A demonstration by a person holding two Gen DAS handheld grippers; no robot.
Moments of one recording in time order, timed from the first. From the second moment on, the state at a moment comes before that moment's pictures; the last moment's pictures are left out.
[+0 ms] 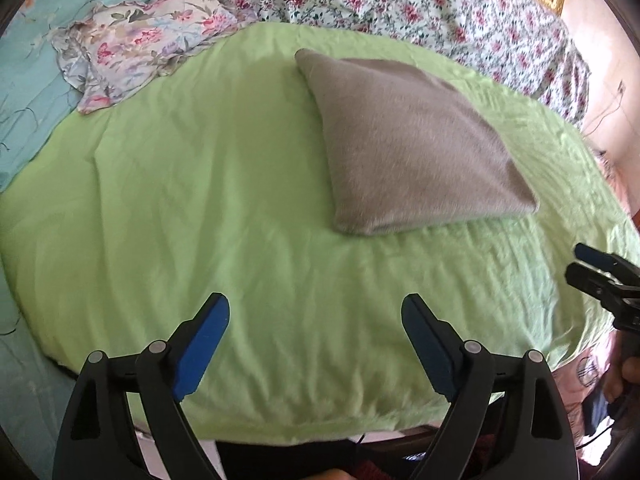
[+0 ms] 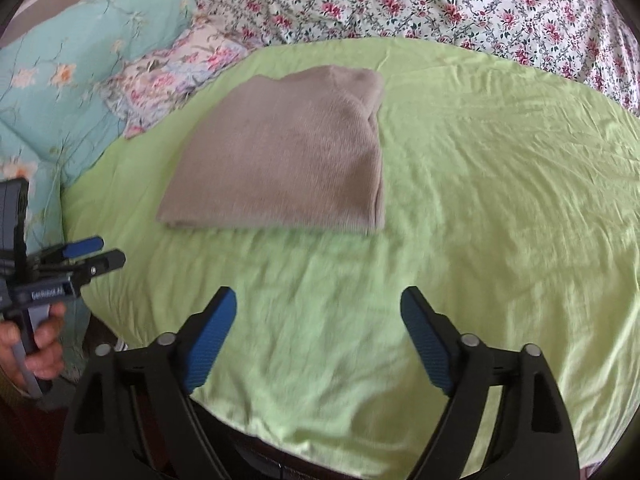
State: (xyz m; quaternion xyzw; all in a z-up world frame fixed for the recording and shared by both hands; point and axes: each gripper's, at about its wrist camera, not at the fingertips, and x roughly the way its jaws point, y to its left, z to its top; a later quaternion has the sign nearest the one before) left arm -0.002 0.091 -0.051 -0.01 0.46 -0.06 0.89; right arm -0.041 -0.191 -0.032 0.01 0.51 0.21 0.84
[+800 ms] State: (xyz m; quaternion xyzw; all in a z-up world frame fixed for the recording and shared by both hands) left arm 0.014 0.066 -0.036 0.04 0.44 -0.03 0.90; right arm -0.038 -0.172 -0.030 -0.01 0.51 0.24 0.83
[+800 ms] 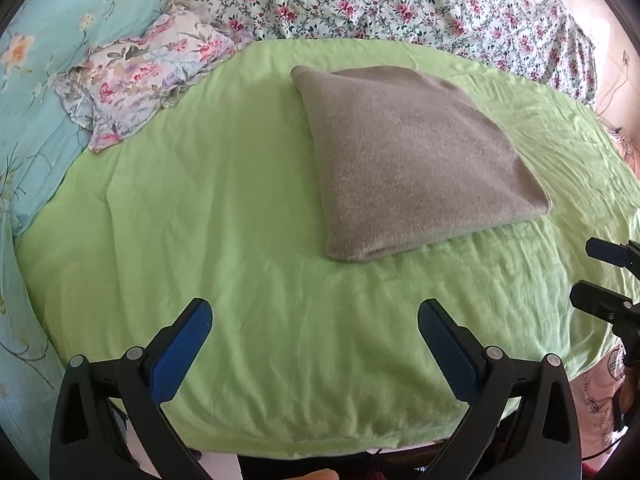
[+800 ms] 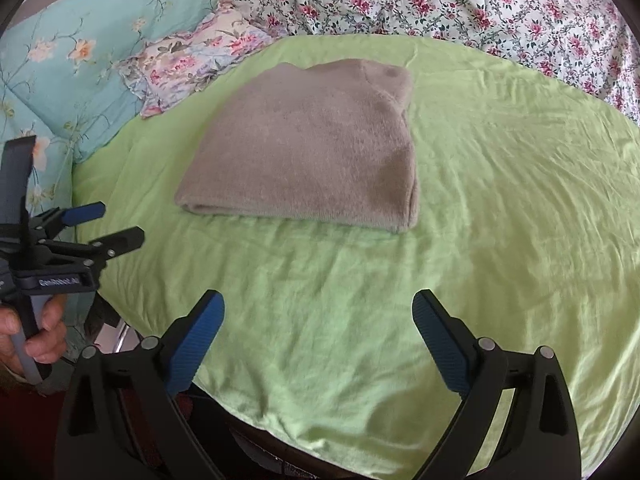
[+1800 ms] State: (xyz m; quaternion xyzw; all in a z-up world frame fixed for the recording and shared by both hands) left arm 0.050 0.069 -0.007 0.02 0.41 -0.02 0.91; right arm 0.020 -0.153 -0.017 0.01 0.50 0.25 0.83
